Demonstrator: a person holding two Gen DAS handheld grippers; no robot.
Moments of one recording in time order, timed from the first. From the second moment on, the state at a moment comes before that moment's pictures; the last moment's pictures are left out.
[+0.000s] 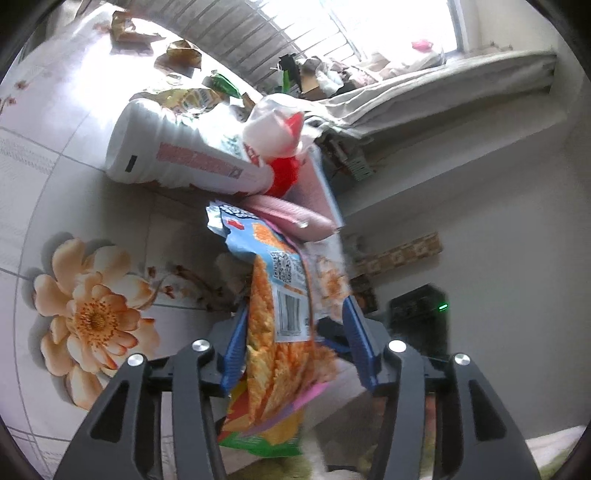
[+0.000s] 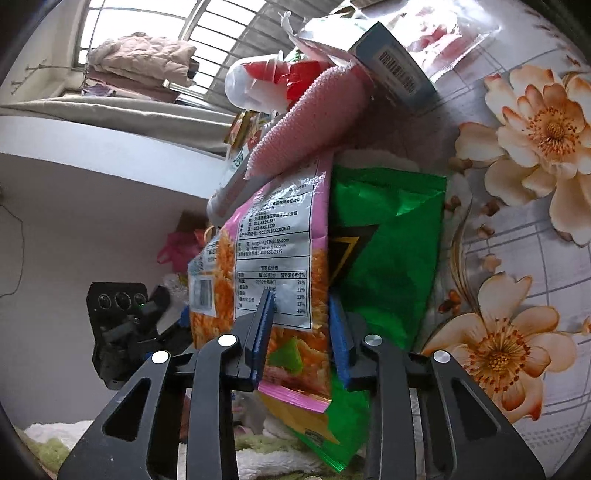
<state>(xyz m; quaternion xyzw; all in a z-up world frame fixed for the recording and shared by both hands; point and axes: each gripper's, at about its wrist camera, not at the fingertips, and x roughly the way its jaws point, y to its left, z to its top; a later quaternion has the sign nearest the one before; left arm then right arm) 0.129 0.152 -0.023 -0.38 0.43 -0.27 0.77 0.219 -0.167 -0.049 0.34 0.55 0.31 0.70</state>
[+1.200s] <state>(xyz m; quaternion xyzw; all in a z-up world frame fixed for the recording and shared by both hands) 0.141 0.152 -0.056 -0.46 0.46 -0.30 0.70 0.207 -0.174 -0.039 0.35 0.55 0.32 0.69</state>
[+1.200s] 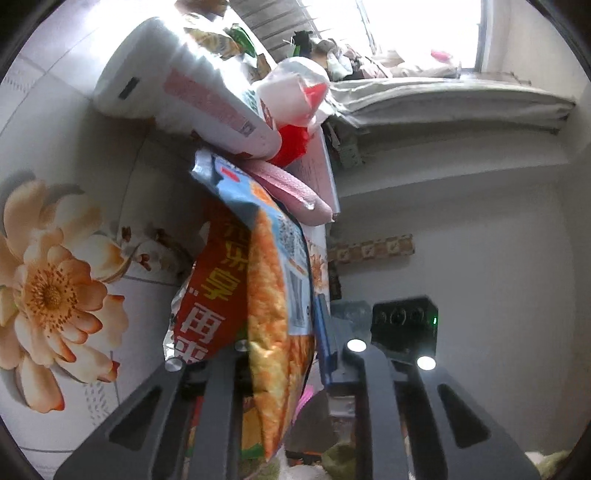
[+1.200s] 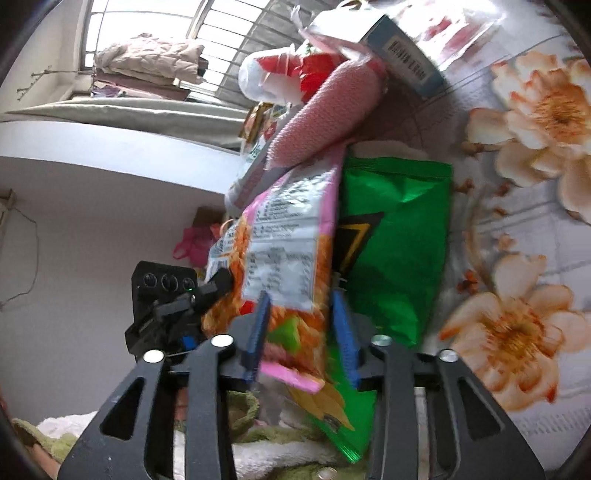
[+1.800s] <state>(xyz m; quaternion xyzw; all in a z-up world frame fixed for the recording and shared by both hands) 0.128 0.162 -0.078 -0.39 0.47 -0.24 0.75 0.172 -0.198 -0.071 0.41 0.58 0.25 0.66</state>
